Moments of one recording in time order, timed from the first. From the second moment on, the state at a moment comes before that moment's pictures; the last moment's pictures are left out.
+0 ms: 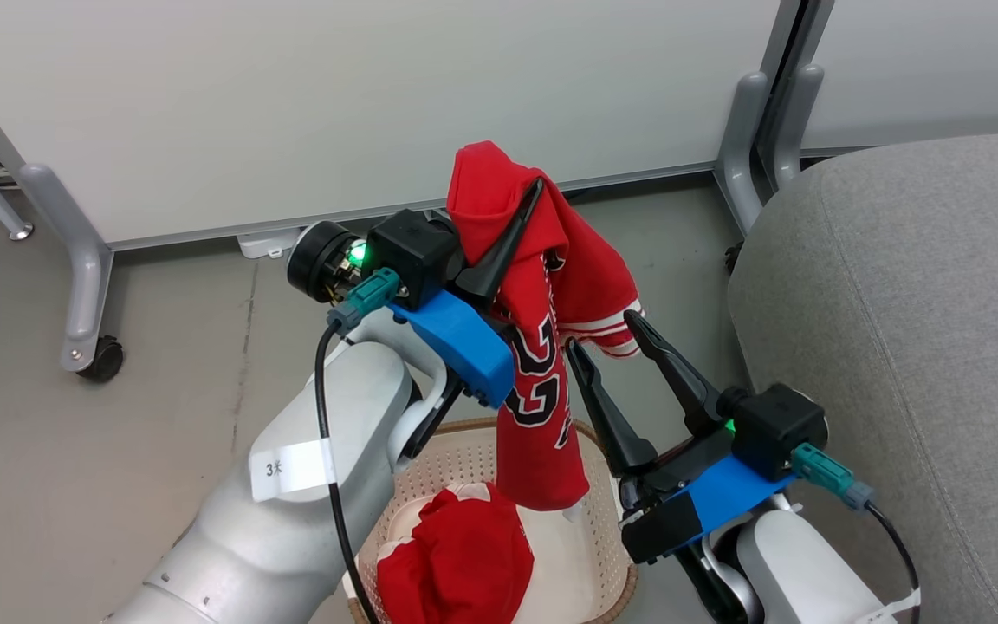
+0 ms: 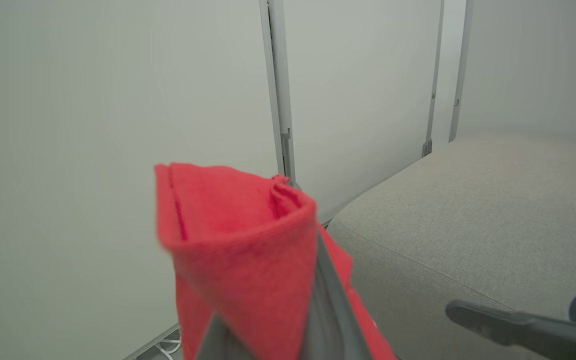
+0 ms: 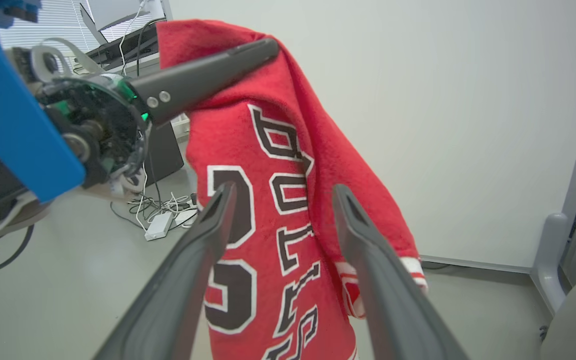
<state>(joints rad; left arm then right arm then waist) -0.78 0.09 -0.75 0.63 -0.52 -0.13 -0.26 -0.32 -0.05 0.39 0.28 0.28 0.13 -0.26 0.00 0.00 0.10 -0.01</state>
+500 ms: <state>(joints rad) -0.81 0.06 -0.78 0.62 -0.52 -0.13 -0.26 -0.43 -0.05 0.47 0.38 0.25 0.13 -0.26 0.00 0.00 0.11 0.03</state>
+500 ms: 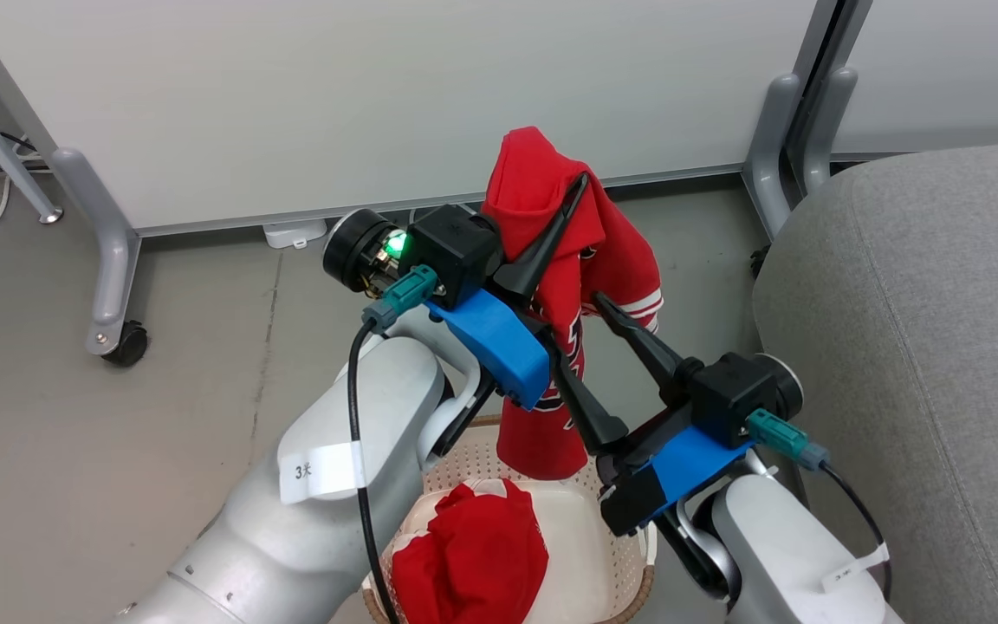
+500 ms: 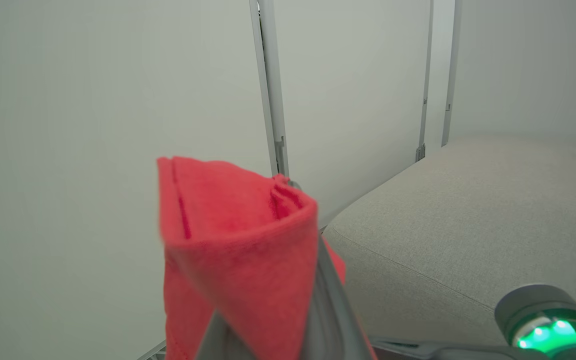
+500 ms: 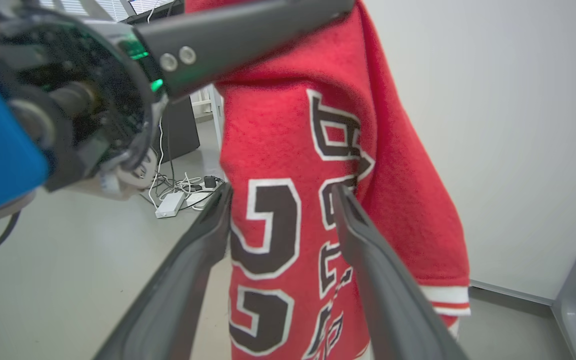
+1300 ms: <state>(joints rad) -0.81 0.05 -0.81 0.60 -0.53 -0.13 -0.26 -0.50 -0.05 0.45 0.50 0.25 0.13 -0.26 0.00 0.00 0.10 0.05</state>
